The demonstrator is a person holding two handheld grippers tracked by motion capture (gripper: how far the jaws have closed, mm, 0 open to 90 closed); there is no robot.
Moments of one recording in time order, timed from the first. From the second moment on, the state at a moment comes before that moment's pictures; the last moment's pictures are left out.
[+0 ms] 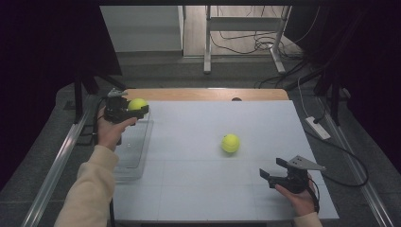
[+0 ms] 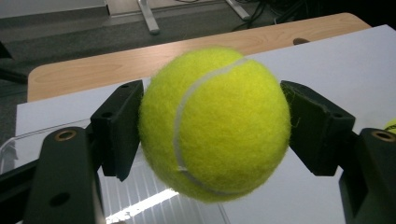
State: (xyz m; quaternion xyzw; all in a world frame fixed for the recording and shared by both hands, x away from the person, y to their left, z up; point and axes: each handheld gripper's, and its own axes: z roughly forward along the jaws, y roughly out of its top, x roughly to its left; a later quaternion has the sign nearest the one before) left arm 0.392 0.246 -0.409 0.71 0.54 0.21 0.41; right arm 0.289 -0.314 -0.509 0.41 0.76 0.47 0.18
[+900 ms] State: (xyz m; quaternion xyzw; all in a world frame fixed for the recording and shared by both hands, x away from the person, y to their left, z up) left arm 0.414 0.277 -0.425 0.69 0.58 0.23 0.37; right arm 0.288 -0.319 -0.512 0.42 0.76 0.46 0.19
